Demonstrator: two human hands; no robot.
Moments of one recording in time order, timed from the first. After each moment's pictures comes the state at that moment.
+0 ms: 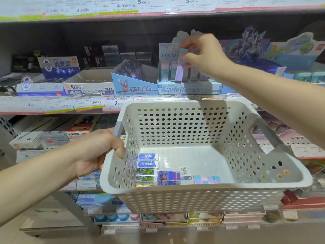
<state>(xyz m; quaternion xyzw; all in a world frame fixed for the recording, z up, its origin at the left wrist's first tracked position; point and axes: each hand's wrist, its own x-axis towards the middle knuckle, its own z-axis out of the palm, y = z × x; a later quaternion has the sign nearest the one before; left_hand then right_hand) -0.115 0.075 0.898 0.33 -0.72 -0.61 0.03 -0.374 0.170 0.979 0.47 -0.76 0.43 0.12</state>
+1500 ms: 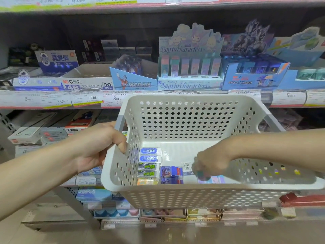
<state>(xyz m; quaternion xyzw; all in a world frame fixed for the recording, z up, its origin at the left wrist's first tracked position) -0.118 0.077 0.899 0.34 -0.70 -0.63 0.02 -0.308 0.234 0.854 0.55 -0.69 -0.33 -0.35</state>
